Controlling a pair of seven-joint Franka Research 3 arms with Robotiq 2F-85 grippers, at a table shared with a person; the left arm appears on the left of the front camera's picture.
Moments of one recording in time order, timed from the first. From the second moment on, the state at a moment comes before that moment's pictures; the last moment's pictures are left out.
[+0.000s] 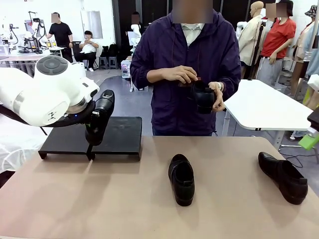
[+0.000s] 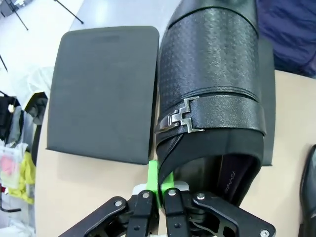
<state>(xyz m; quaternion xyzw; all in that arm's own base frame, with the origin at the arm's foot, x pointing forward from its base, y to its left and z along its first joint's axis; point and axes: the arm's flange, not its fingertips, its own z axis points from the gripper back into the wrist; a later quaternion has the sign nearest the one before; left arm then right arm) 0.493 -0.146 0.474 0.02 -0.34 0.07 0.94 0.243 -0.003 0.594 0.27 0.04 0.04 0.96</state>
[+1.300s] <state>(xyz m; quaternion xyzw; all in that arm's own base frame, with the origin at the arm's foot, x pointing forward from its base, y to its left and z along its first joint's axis) 0.558 -0.152 0.417 -0.04 -0.30 0.10 0.95 0.243 -0.003 0.594 0.27 0.04 0.04 0.96</state>
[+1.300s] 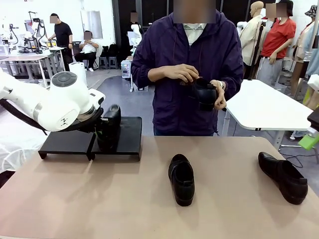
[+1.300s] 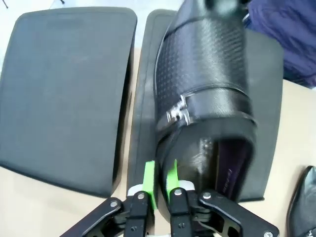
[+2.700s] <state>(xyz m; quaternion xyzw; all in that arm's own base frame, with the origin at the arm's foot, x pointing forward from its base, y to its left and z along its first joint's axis) 0.365 -0.107 0.515 -0.21 -0.29 -0.07 0.93 0.243 -0.003 0.594 0.27 0.04 0.04 0.96</state>
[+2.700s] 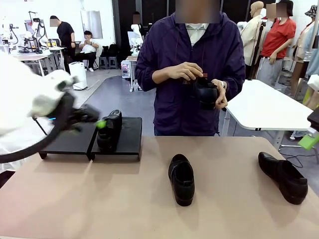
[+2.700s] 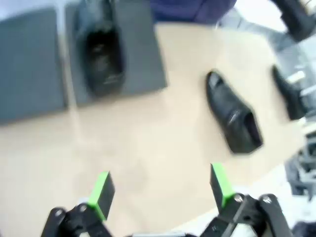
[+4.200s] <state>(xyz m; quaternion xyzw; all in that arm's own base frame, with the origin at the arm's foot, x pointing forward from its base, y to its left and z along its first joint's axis) 0.284 0.051 0.564 -0.11 -0.21 -0.02 0.97 0.243 -0.003 0.594 0.27 0.04 0.04 0.96</state>
